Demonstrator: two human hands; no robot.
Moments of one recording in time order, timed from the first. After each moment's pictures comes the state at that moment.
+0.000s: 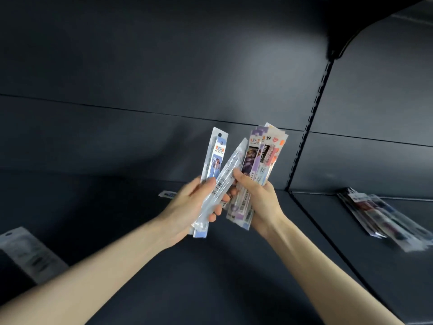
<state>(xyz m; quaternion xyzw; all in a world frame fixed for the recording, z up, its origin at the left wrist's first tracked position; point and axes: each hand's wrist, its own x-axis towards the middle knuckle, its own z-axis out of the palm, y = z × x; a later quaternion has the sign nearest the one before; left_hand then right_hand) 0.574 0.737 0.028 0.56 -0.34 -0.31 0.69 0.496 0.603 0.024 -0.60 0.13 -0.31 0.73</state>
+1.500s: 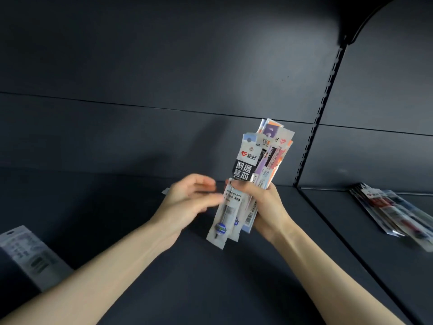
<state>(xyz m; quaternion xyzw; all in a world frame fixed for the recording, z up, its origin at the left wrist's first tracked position) 0.593 0.736 0.010 0.63 -0.33 -0.23 0.67 0.495 0.600 0.012 -0.61 0.07 -0.26 0.75</state>
